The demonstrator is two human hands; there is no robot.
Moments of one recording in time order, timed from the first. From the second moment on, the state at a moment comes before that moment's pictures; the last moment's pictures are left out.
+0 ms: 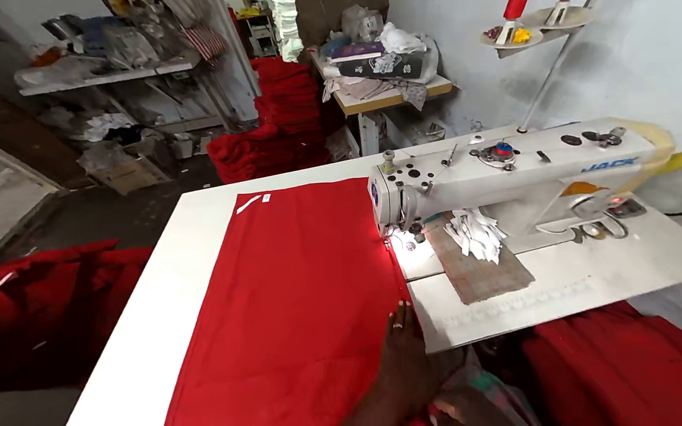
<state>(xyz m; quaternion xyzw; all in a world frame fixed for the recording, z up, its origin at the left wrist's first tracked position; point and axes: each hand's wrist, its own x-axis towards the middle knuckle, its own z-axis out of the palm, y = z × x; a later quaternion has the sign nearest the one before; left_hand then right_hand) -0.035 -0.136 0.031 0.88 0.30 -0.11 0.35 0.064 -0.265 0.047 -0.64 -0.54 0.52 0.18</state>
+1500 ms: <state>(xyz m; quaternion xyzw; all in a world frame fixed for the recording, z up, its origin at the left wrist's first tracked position) -0.066 -0.122 -0.023 0.89 0.24 0.19 0.34 0.081 -0.128 -0.023 -0.76 -0.55 0.07 0.34</state>
